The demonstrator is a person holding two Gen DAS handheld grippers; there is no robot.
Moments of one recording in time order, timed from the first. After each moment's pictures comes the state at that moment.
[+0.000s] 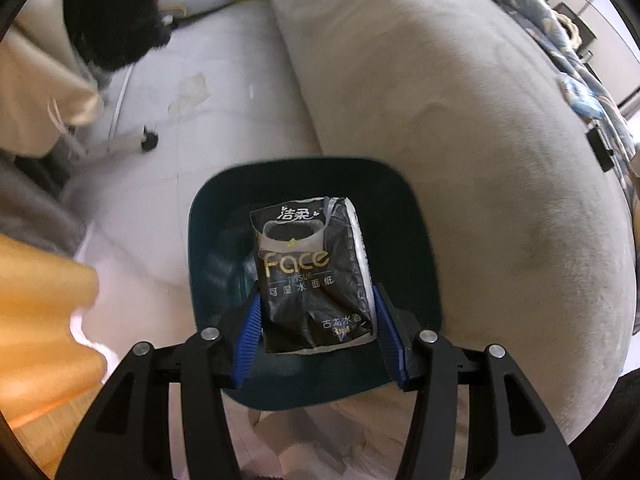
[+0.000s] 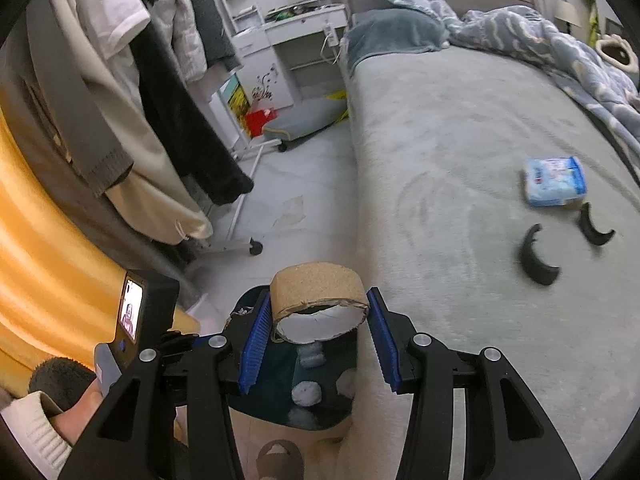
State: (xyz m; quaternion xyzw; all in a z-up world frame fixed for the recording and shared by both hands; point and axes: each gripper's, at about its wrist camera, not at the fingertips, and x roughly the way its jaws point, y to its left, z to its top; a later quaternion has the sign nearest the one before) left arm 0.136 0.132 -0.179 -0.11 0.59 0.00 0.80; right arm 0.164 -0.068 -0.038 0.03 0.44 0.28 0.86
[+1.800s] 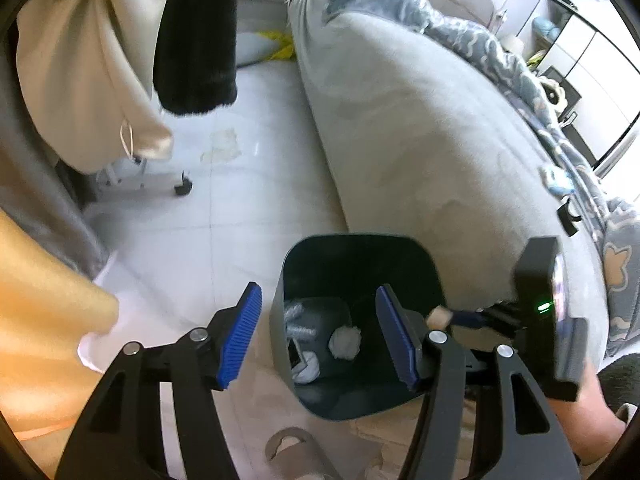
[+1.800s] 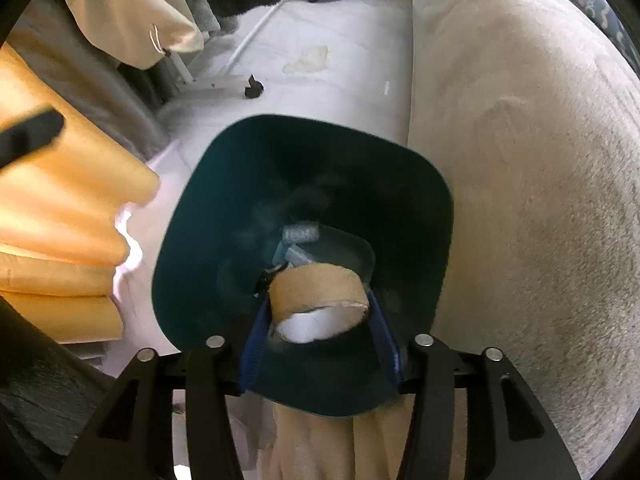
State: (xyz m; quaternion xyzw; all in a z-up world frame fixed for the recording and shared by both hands) left arm 0.094 0.224 -0.113 -0.16 0.47 0.00 0.87; right arm 0.160 0.050 -0.195 -0.17 0.59 0.28 0.74
